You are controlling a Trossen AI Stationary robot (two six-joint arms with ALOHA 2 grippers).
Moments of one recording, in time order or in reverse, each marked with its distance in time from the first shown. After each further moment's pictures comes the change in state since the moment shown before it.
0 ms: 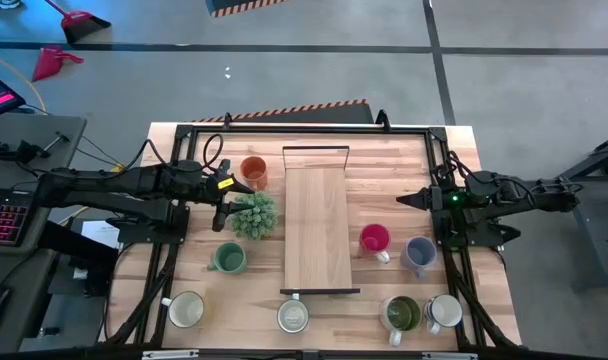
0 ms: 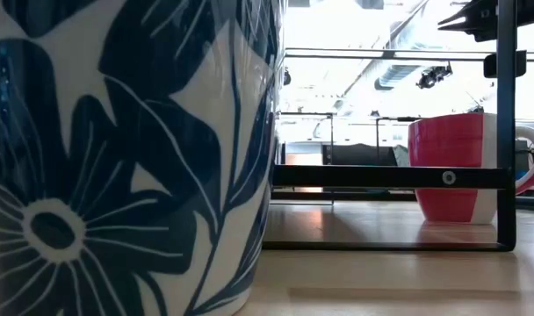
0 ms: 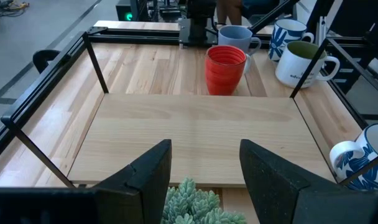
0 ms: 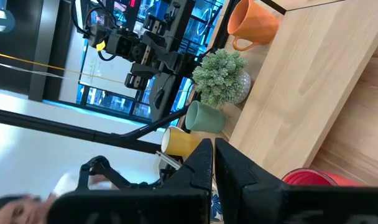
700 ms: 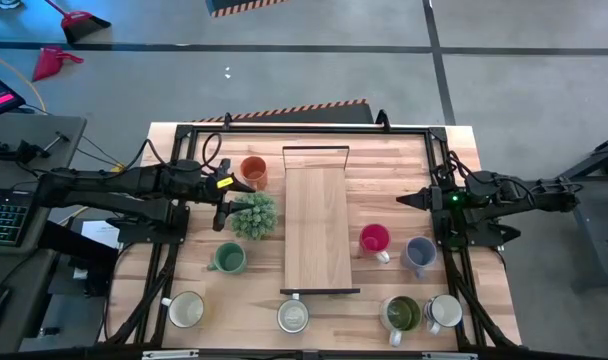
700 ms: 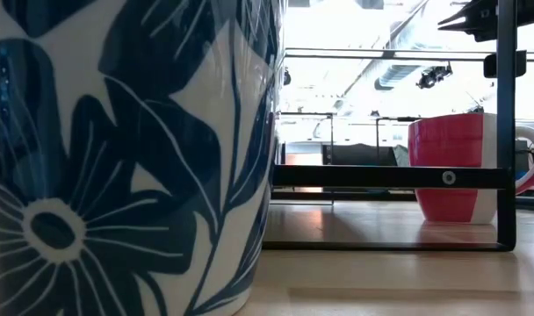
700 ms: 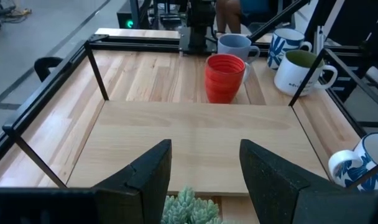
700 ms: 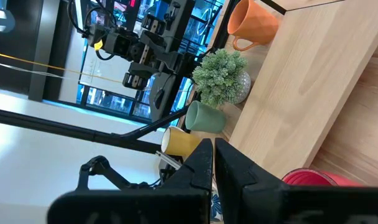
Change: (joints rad) left arm 0.000 0.000 0.000 0.032 -0.001 -0.007; right arm 0.000 0.000 0.000 0.000 0.000 0.000
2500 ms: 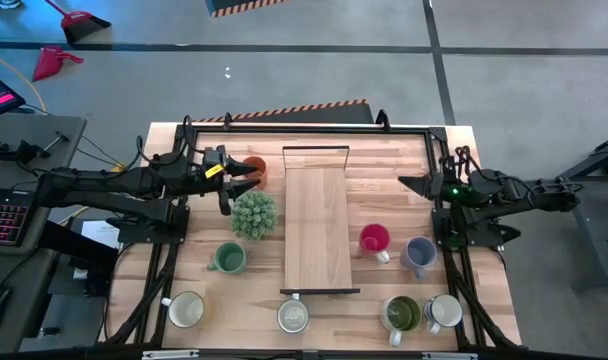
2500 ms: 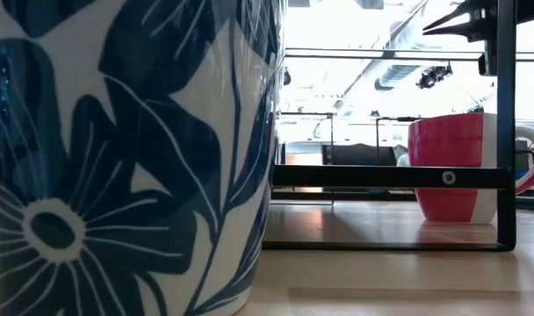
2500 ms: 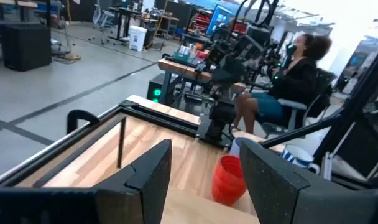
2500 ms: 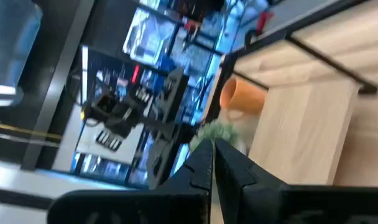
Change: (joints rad) left arm 0.000 0.017 0.000 0.348 -0.167 -0.237; right arm 0.000 0.010 0.000 0.091 0.302 -0.007
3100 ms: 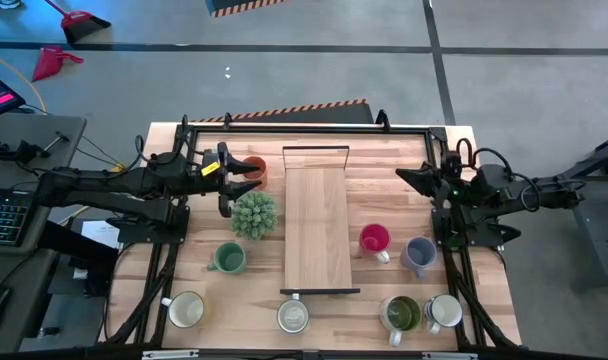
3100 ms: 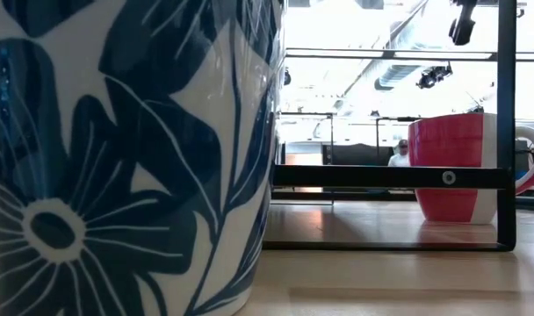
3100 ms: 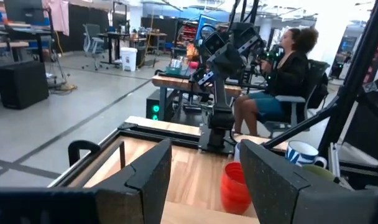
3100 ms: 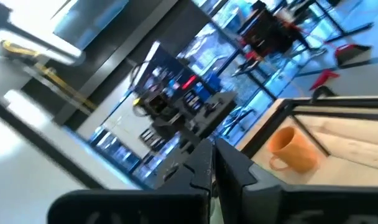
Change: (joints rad) left arm 0.000 0.009 0.000 0.064 0.031 0.160; right arm 0.000 0.104 0.000 0.395 -0.064 -0.461
